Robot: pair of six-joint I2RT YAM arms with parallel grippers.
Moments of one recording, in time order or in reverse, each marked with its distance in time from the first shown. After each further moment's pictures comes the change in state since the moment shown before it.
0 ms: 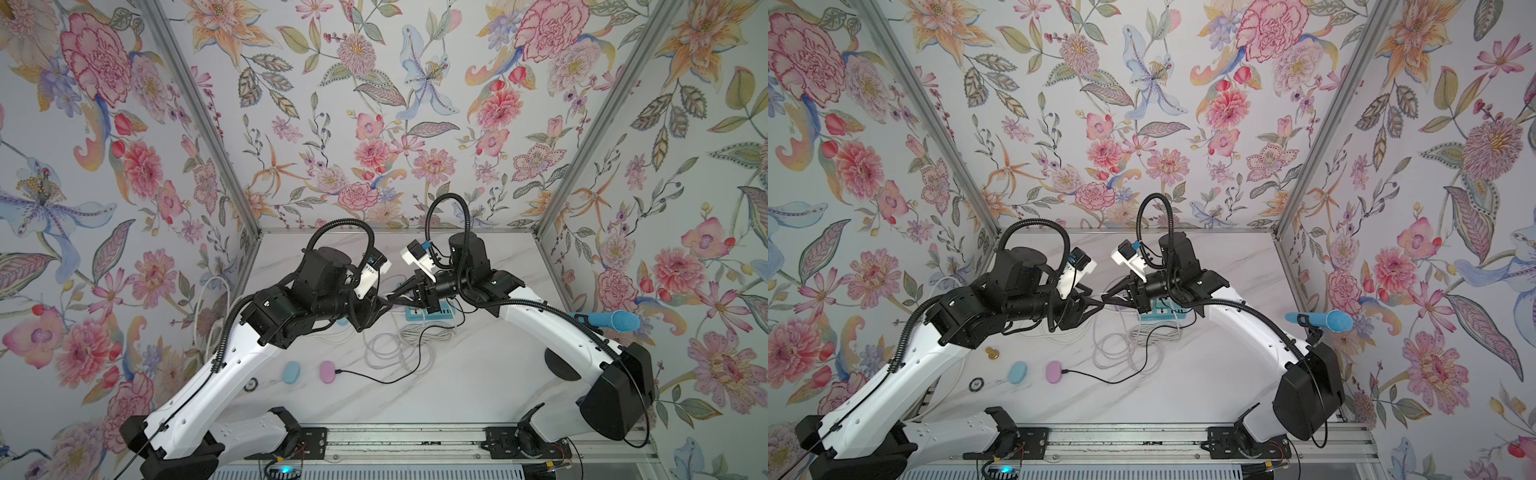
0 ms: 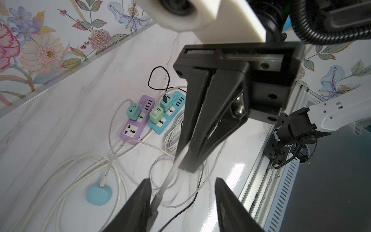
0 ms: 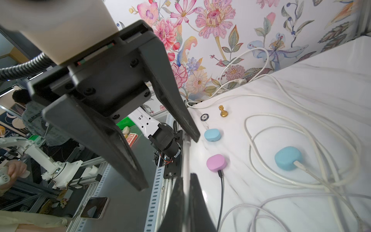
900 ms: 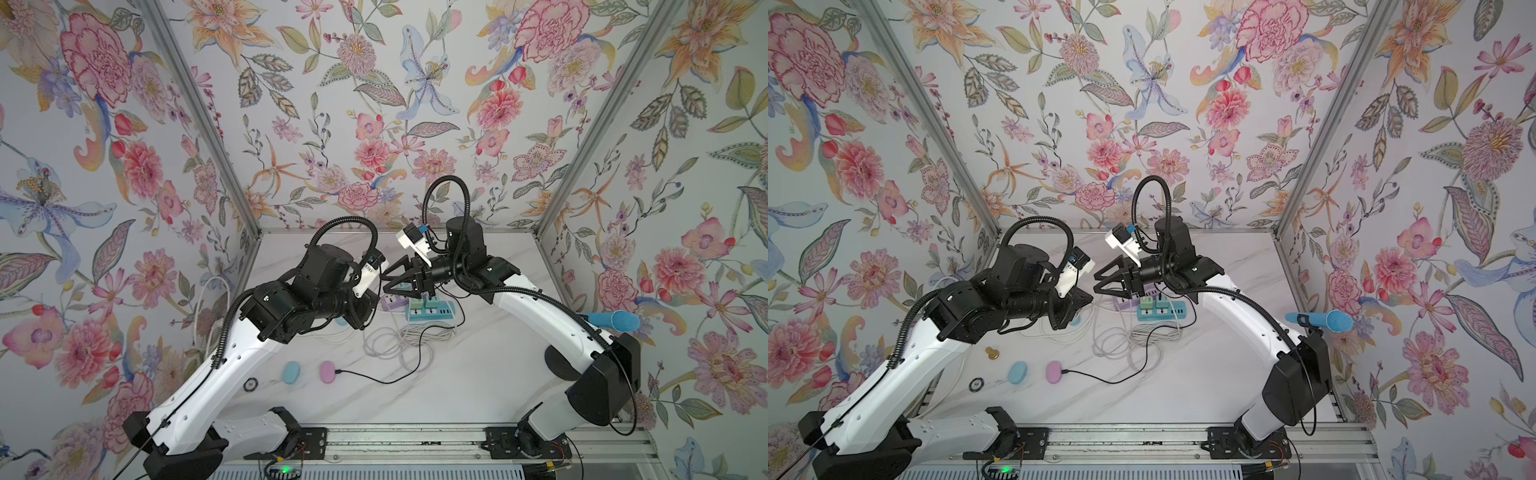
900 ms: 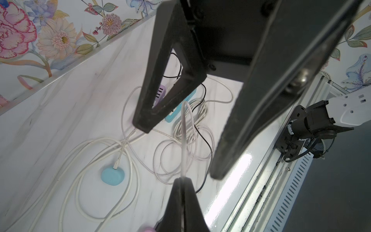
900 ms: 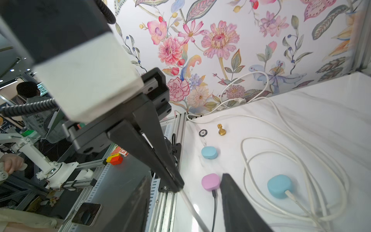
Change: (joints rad) left arm -0.007 0.072 0.104 -0.136 -0.065 0.024; right arm -0.001 0.098 0.148 0.018 -0.065 0.009
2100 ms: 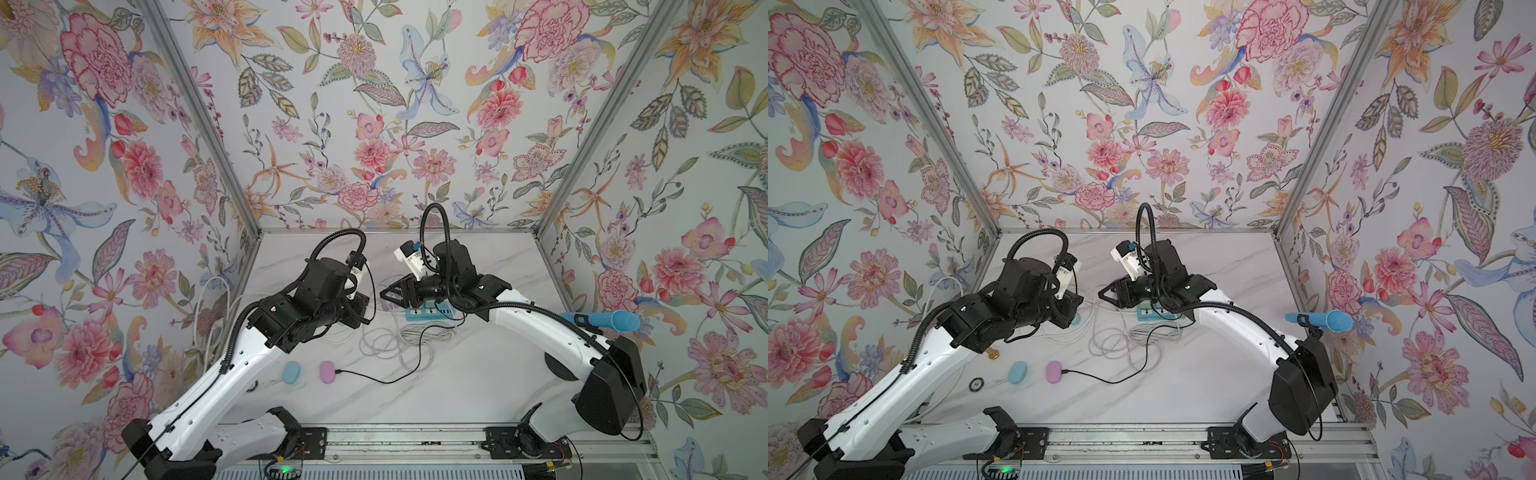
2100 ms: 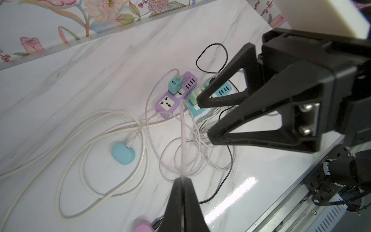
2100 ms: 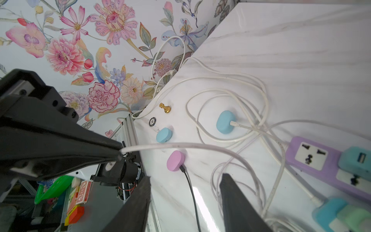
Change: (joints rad) left arm 0.026 -0.065 -0.179 0.116 -0.159 -0.193; right arm 0.079 -0.049 -0.113 -0.058 0.553 0.202
